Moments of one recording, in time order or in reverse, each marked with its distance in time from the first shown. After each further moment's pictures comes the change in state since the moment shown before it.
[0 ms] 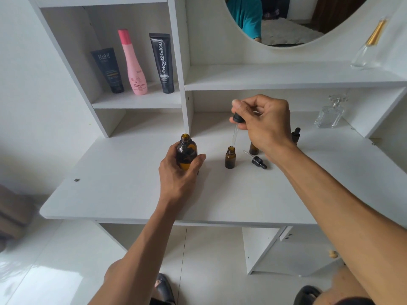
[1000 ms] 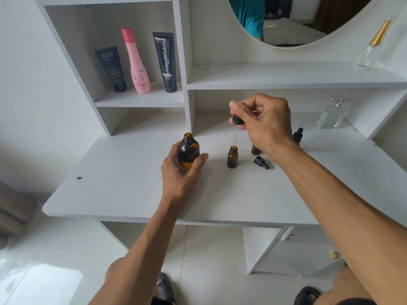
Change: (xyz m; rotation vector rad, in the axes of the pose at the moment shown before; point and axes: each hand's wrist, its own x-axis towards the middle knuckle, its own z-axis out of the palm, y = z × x) left_hand -0.001 0.004 0.000 0.012 0.011 -0.008; right_hand -0.001 -0.004 0.002 -0.127 -0.042 -0.058
